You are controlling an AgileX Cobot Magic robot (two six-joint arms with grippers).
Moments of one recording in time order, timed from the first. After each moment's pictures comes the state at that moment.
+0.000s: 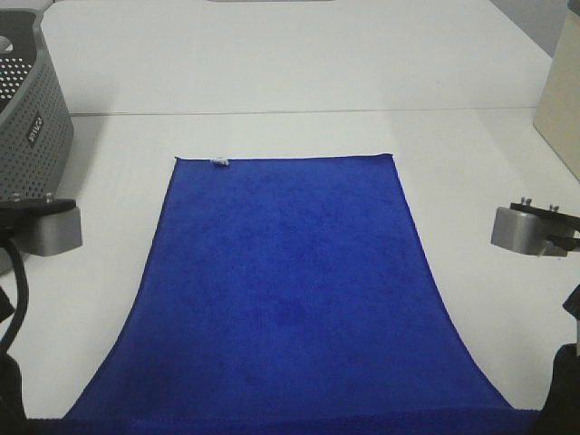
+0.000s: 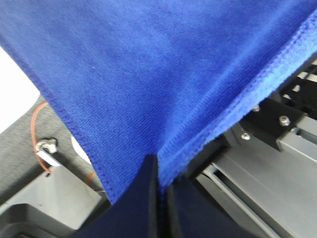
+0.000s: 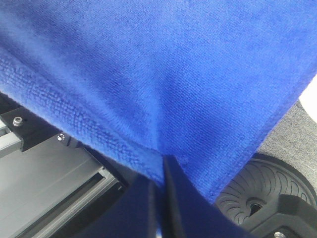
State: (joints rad) left arm -0.57 1.27 -0.76 -0.49 1.20 0.13; right arm 0.27 1.22 -0.61 0.56 1.22 -0.40
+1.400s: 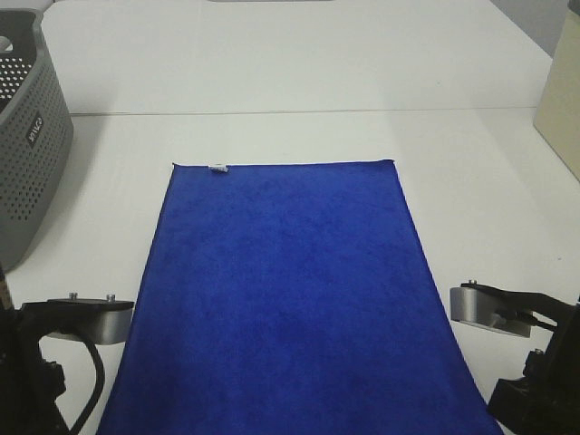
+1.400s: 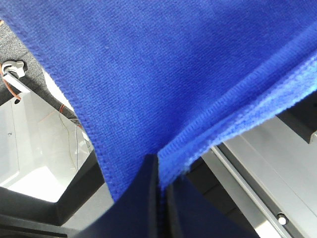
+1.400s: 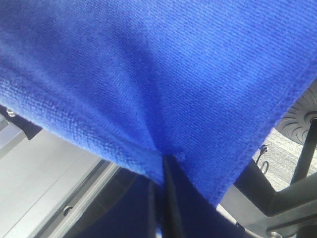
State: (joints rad) left arm -0.57 1.56 -0.70 -0.54 1.19 0.17; right arm 0.27 1.55 -0.56 0.60 1.21 -0.34
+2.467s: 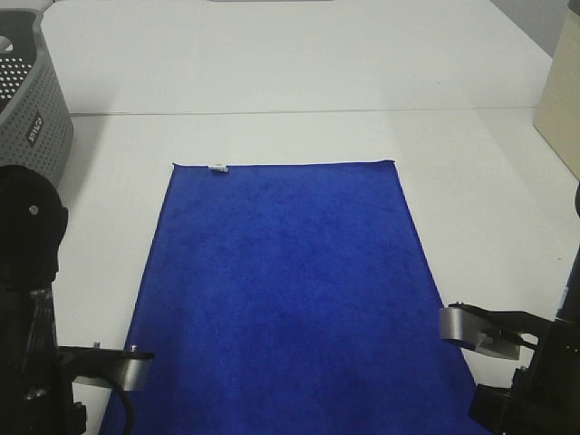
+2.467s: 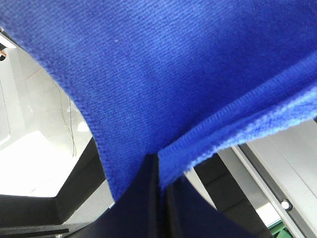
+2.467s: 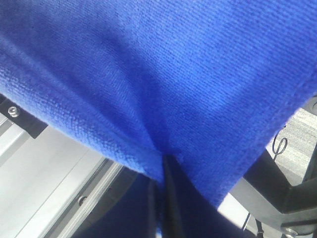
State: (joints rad) left arm -0.57 1.78 -0.70 -0.55 1.19 0.23; right arm 0.27 1.68 -0.56 0.62 1.21 -0.35
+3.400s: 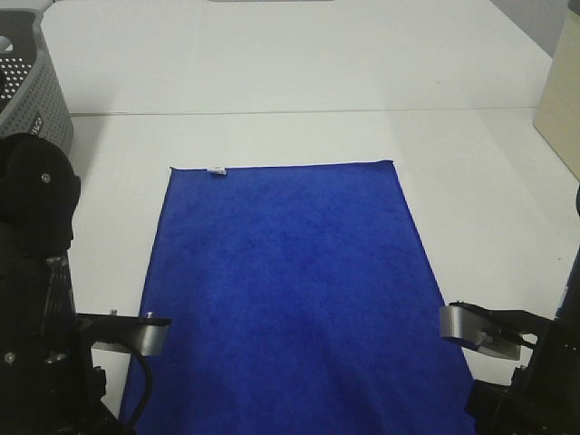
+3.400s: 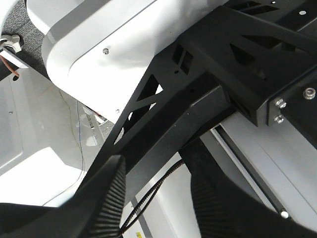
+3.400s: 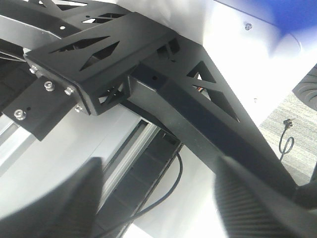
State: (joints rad) left arm -0.57 1.78 -0.79 -0.53 1.21 0.22; right arm 0.27 1.68 -0.56 0.64 1.21 -0.33
